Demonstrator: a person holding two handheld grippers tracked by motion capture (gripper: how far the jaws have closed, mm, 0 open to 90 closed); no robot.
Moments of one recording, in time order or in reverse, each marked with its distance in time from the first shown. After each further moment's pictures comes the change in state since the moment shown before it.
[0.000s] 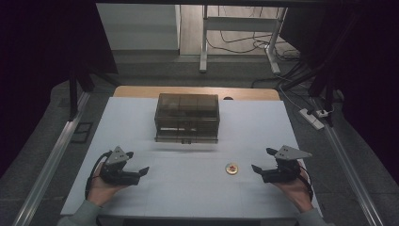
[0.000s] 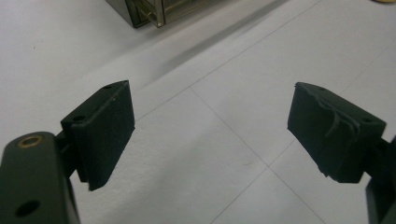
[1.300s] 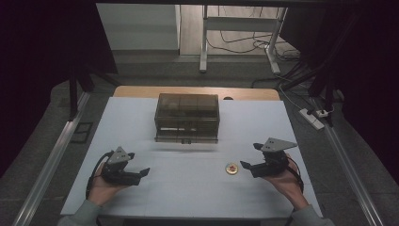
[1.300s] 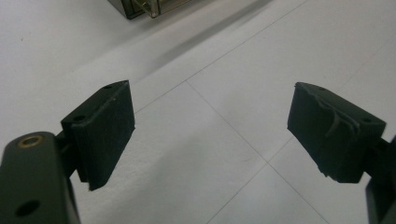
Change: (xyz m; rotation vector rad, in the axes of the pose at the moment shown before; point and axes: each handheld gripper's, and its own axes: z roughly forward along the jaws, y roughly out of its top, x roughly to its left) left arm 0.000 0.000 0.005 0.025 -0.016 -0.001; right arm 0.014 0.037 0.021 0.052 0.075 -0.052
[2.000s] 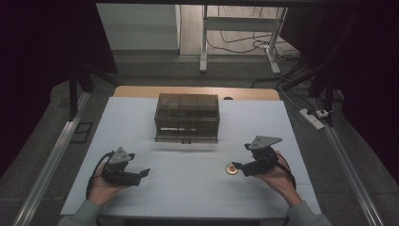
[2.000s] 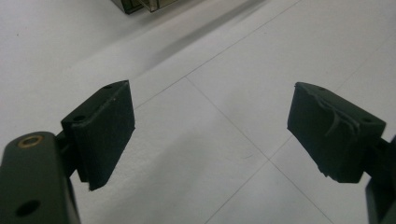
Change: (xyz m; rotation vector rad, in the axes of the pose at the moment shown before) left arm 0.000 -0.001 0.002 0.013 -0.002 0.000; right arm 0.007 0.013 0.026 0.093 0.054 -0.022
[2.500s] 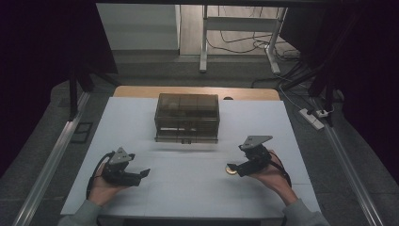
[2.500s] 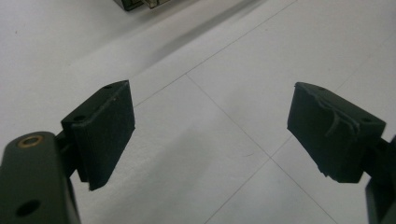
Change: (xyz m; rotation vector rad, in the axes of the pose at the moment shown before) left arm 0.000 -0.001 0.001 0.008 0.001 0.003; right arm 0.004 0.008 0.017 0.065 0.040 -0.023
